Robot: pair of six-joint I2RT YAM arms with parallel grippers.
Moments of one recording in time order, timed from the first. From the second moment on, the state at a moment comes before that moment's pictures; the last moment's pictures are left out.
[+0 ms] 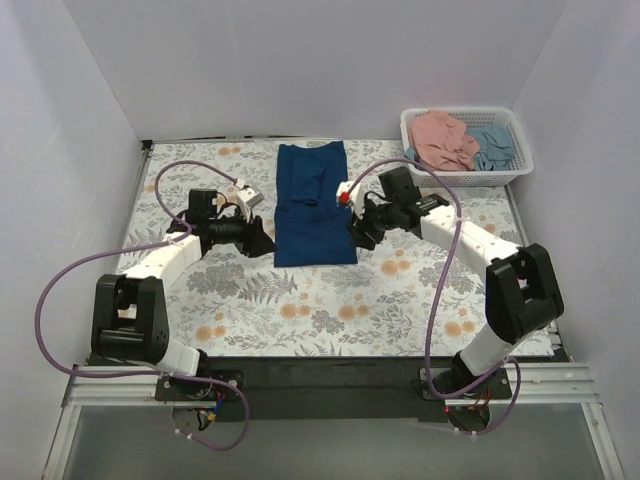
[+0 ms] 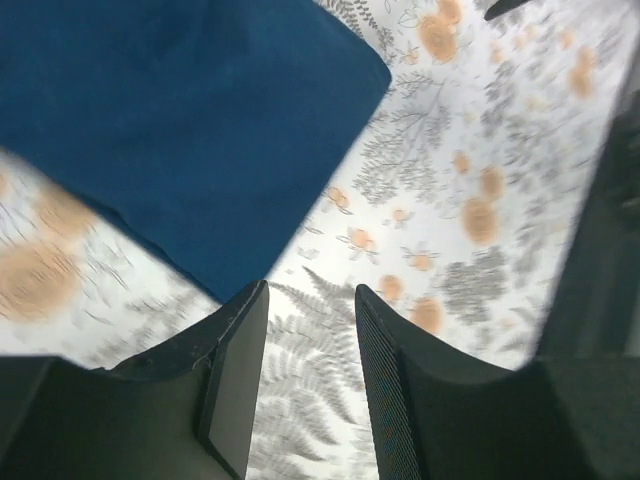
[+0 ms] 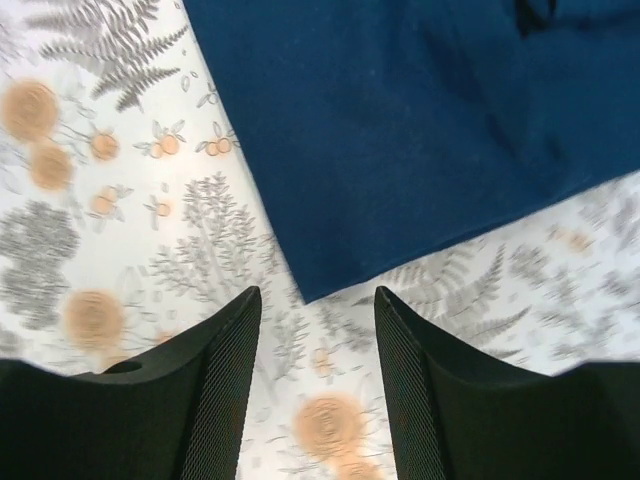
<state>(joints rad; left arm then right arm) -0.09 1.51 0.87 -0.22 0.95 0.19 0.46 1.65 1.19 -0.45 -0.63 -0.51</state>
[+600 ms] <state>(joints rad) -0.29 1.59 0.73 -0.05 0.67 0.84 0.62 1.76 1.04 -0.29 -0.36 -0.95</state>
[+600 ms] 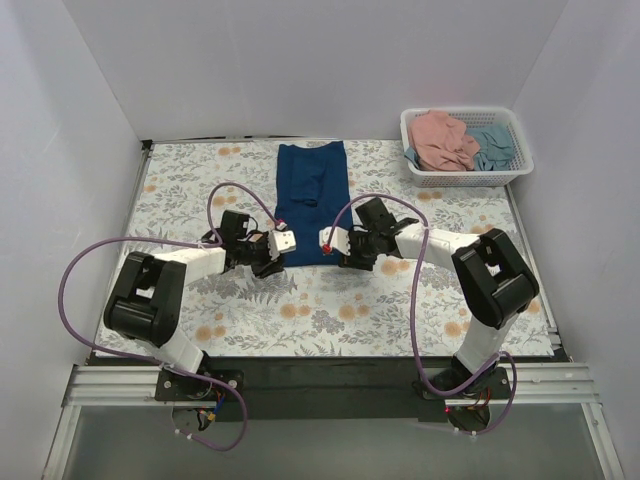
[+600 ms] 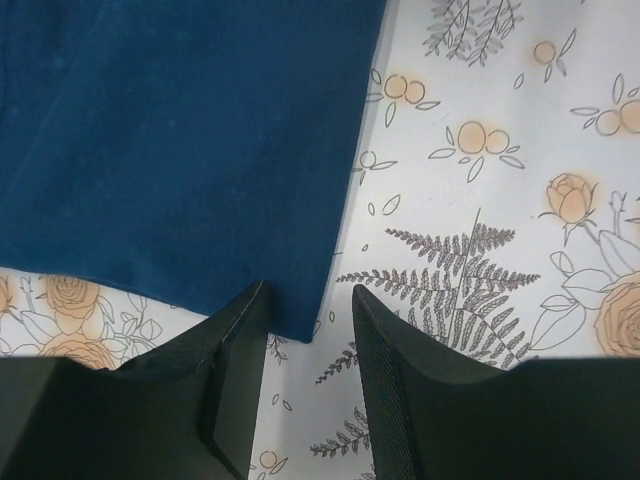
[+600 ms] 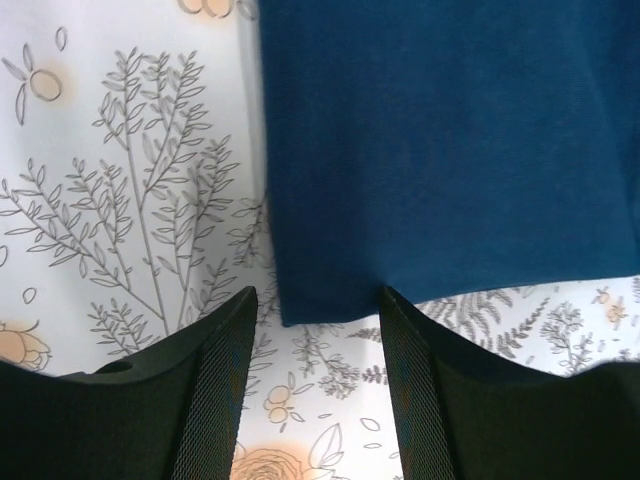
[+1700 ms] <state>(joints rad) -0.27 1.60 1.11 -0.34 0.68 0.77 0.57 1.72 1.35 -0.49 -0.36 -0.91</state>
